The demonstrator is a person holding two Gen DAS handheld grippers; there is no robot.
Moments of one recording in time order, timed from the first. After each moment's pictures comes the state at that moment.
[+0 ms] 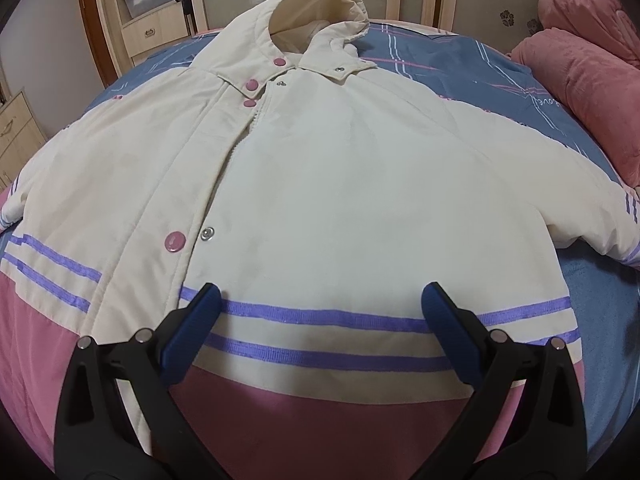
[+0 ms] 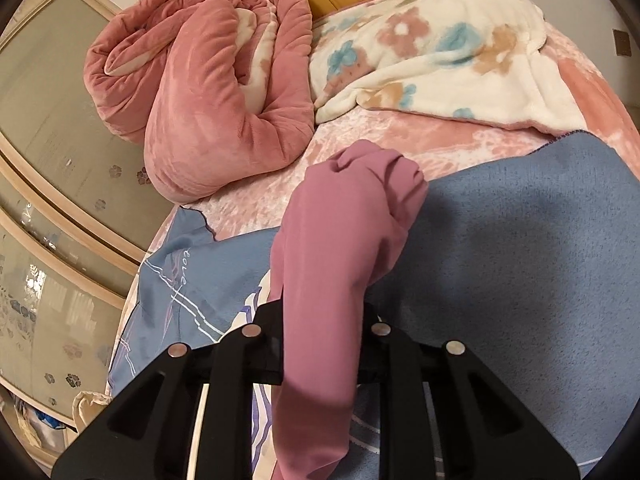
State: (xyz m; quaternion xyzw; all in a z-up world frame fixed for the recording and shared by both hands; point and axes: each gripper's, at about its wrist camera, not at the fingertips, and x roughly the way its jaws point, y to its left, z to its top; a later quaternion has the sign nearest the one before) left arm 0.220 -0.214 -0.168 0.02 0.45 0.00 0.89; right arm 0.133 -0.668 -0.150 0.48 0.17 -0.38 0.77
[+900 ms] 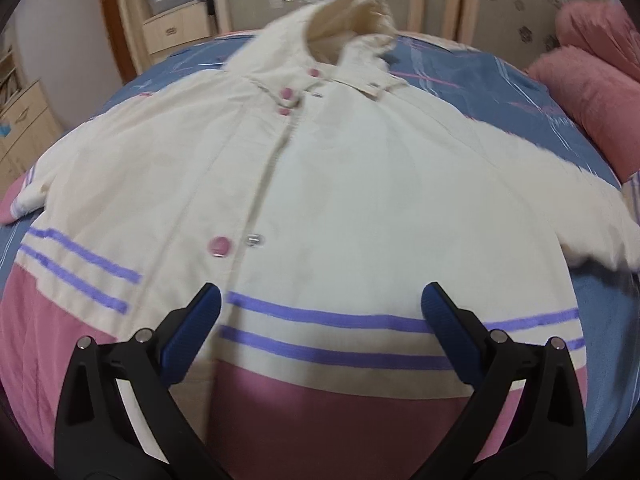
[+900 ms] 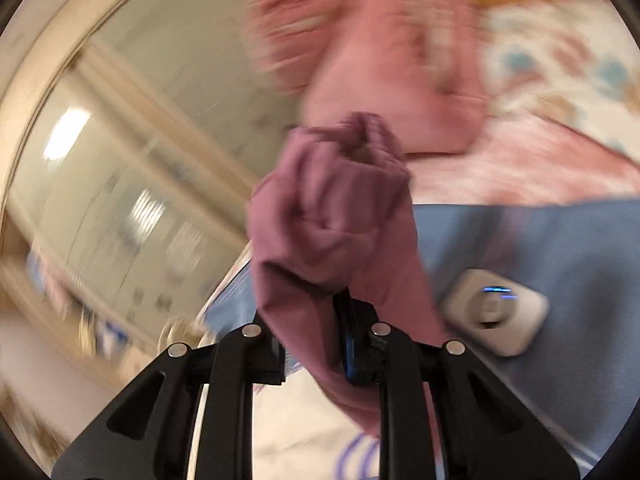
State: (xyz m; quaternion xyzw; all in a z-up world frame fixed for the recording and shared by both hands) left arm 0.215 -0.184 -0.155 0.00 0.43 0.04 0.90; right arm 0.176 -0.579 -0.069 0.38 0.14 -0.09 0.91
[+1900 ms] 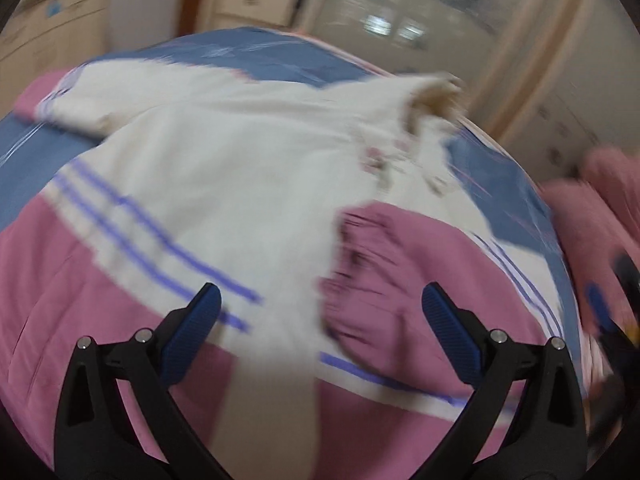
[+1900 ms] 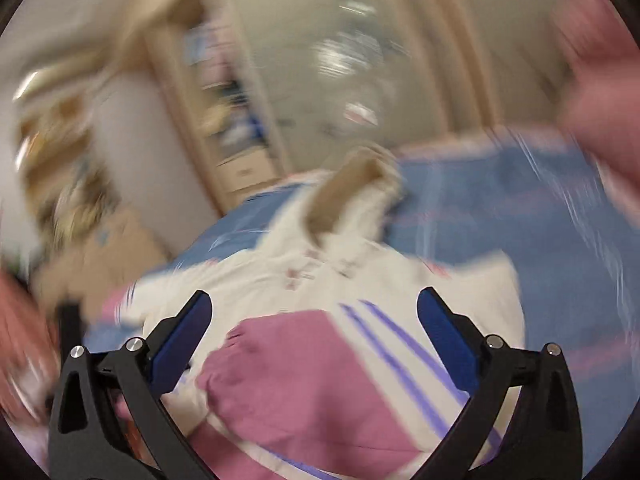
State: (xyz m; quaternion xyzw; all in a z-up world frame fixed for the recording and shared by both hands) left arm 0.196 -0.092 -0.117 -0.18 0.40 0.03 0.90; right arm 0.250 -0.416 -0.079 0.25 0.27 0.19 0.91
